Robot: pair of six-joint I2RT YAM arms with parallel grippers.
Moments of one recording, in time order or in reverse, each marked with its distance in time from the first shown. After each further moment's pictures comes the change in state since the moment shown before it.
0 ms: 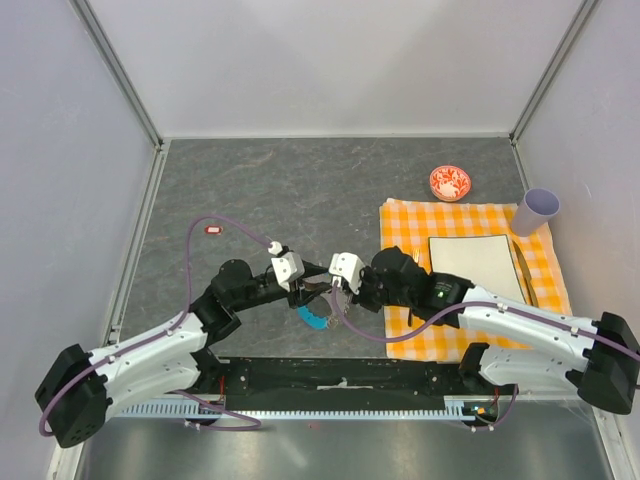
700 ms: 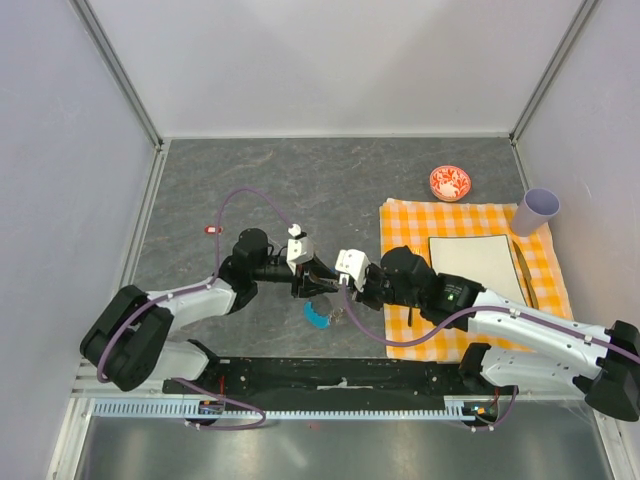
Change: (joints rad) left arm 0.212 0.451 0.094 0.163 0.539 0.013; right arm 0.000 -0.069 -0.006 0.032 0.000 0.014
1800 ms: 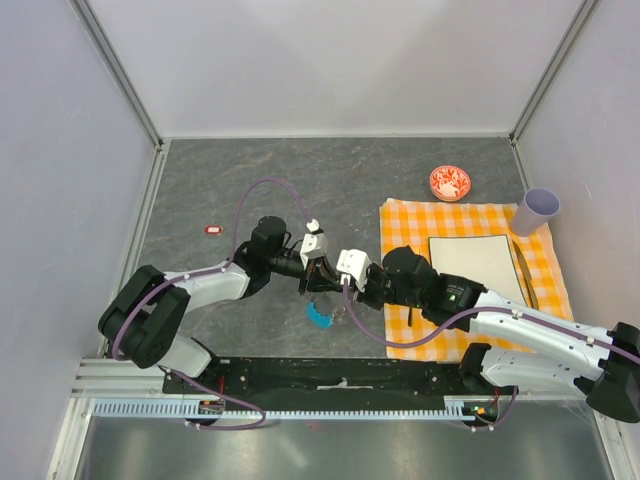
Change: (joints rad) left arm -0.025 0.150 0.158 -0.154 0.166 0.057; right arm 0.000 -0.013 -0.002 0.000 0.000 -0.011
